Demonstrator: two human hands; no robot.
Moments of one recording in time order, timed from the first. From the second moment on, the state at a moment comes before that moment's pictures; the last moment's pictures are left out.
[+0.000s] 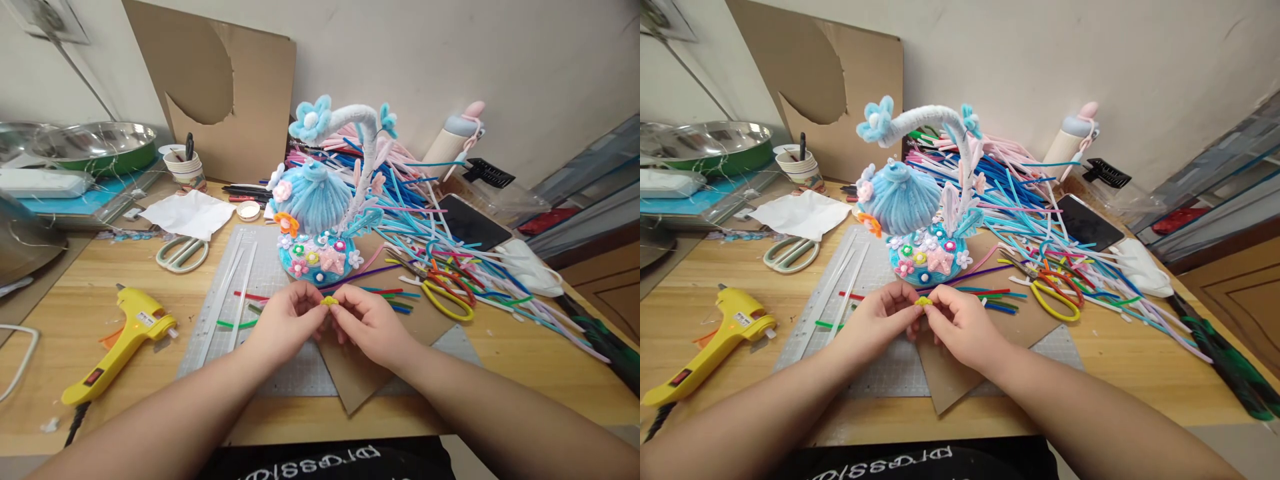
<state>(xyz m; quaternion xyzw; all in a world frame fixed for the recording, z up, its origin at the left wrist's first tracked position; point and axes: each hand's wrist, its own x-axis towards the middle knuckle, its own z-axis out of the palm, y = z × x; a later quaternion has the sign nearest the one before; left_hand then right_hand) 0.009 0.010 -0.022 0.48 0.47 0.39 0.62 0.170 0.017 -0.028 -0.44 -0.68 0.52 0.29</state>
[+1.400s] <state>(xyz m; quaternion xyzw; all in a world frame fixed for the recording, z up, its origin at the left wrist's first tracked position) 0.004 0.008 -0.029 0.53 0.52 0.37 0.56 0.174 0.017 -0.031 -0.43 -0.68 0.52 0.27</state>
